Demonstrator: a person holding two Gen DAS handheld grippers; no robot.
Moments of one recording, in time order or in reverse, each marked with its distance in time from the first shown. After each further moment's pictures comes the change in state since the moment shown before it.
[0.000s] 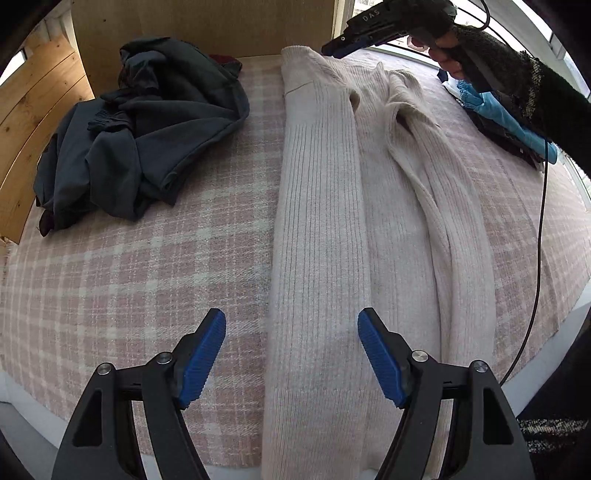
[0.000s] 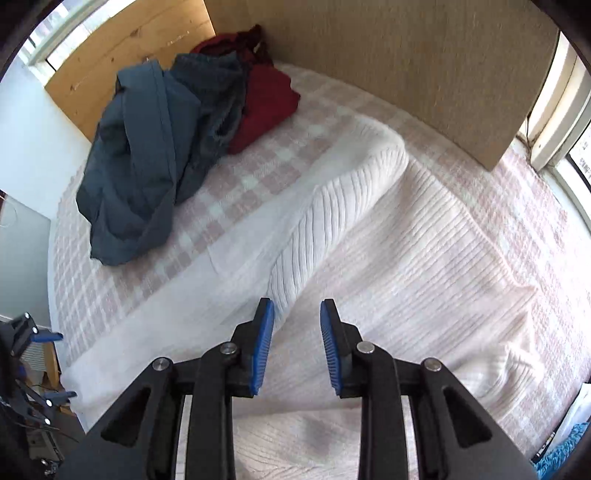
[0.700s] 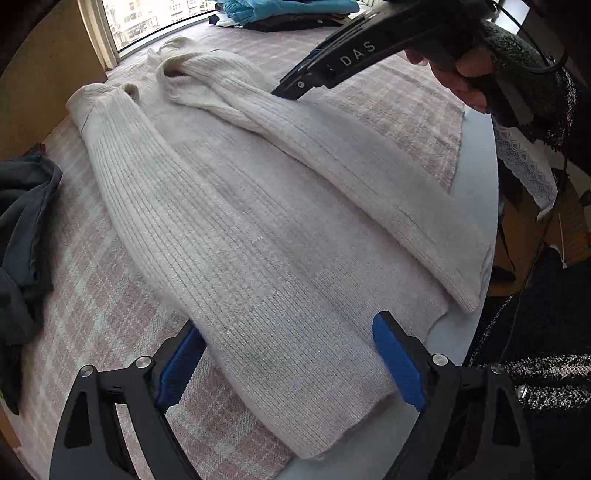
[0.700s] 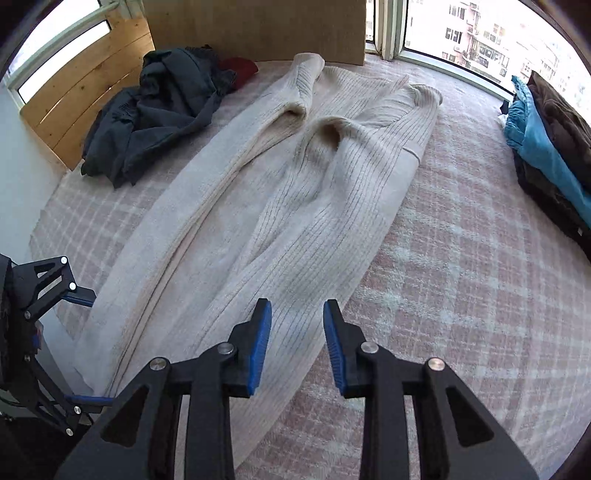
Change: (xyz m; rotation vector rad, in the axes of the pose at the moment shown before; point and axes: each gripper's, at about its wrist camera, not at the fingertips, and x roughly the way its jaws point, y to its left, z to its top) left arm 0.016 -0.030 -0.052 0.803 0.069 -0.300; right arm -0.063 0.150 -0.232 0.477 -0.235 -0.246
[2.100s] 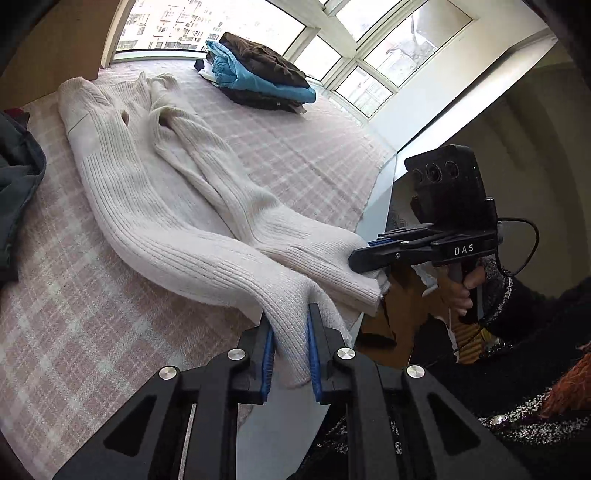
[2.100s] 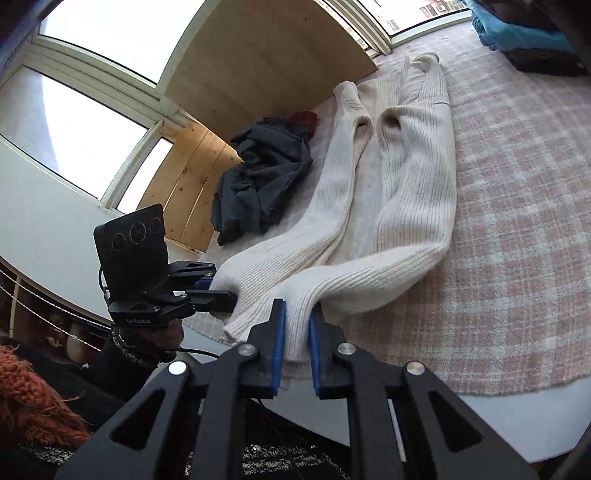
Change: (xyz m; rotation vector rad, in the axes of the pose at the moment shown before) left arm -0.079 0.072 -0.007 -0.228 -0.301 -0.519; right arm -0.062 0.030 -0.033 0.348 -0.195 0.581
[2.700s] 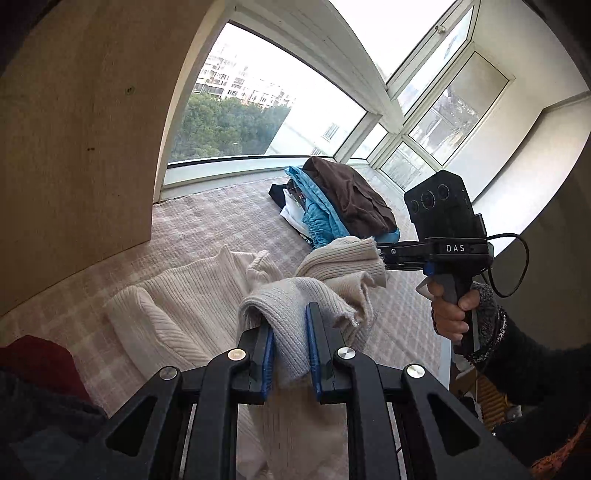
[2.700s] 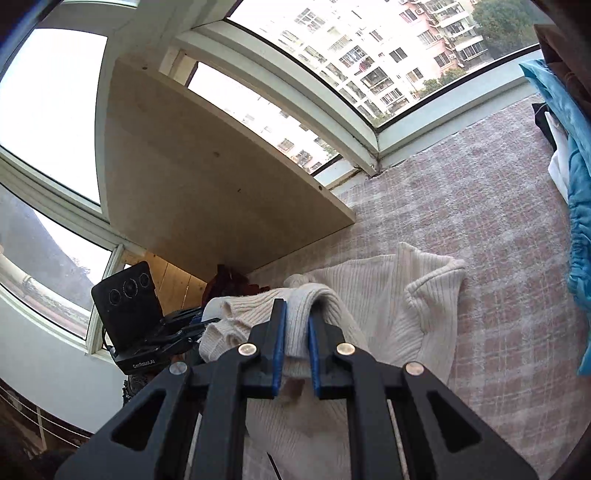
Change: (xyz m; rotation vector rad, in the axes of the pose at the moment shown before) left arm -0.013 0.186 0.279 -0.042 -0.176 0.111; right arm 0.120 -0.153 0.328 0.153 -0.013 -0.053
